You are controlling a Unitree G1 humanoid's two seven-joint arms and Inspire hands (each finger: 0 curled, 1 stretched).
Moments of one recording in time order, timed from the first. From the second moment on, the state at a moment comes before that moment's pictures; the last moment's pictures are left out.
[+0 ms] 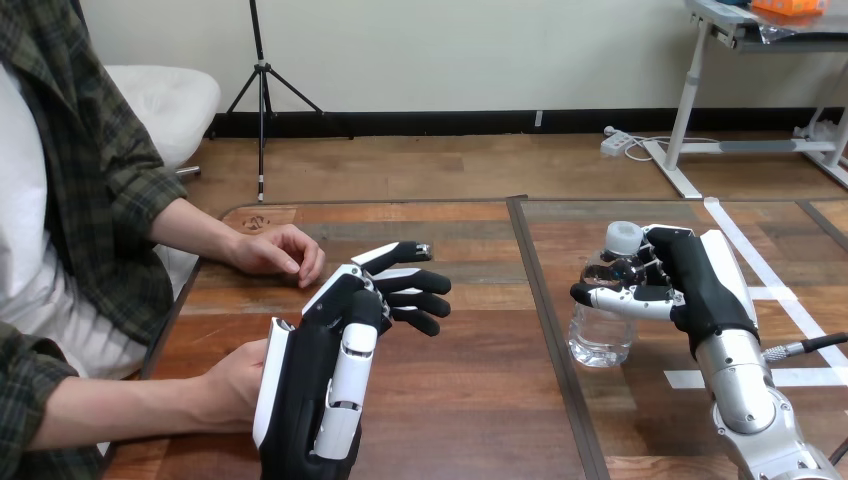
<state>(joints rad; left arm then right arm) 0.19 -0.05 -0.21 0.31 -0.04 -0.98 -0.09 -0.50 -0.34 0.02 1.02 -0.26 -0.39 -0.17</state>
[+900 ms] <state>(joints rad) 0.19 -0.05 -0.22 0.31 -0.04 -0.98 -0.08 -0.50 -0.35 0.02 1.02 -0.26 -0.39 -0.14</state>
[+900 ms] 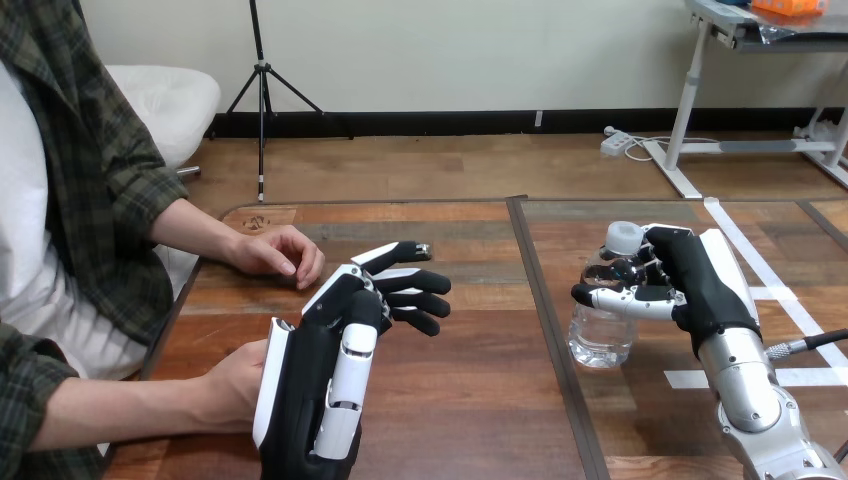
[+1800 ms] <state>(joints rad) 0.19 -0.05 -0.22 0.31 -0.04 -0.98 -0.07 -0.46 -0.35 0.03 0.97 -0.28 -0.43 -0.15</state>
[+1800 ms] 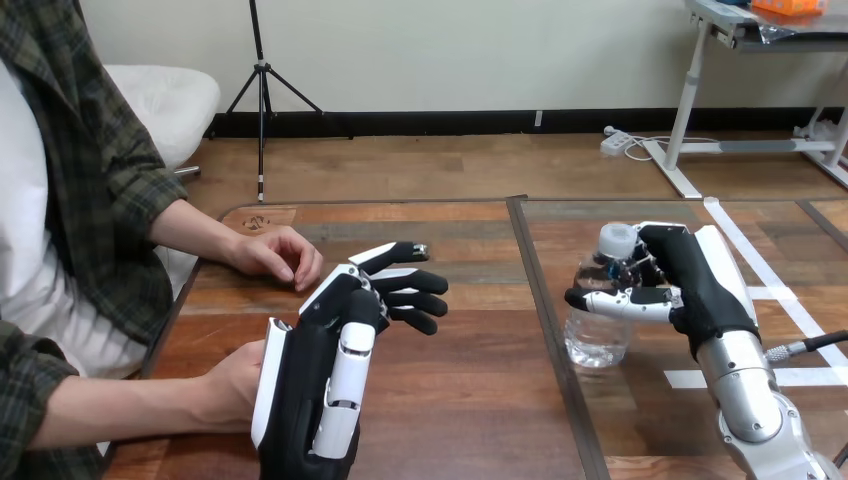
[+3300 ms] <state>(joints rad) 0.19 -0.05 -0.22 0.31 -0.04 -0.98 -0.07 -0.43 -0.36 0.02 0.84 -0.27 -0.45 -0.15</state>
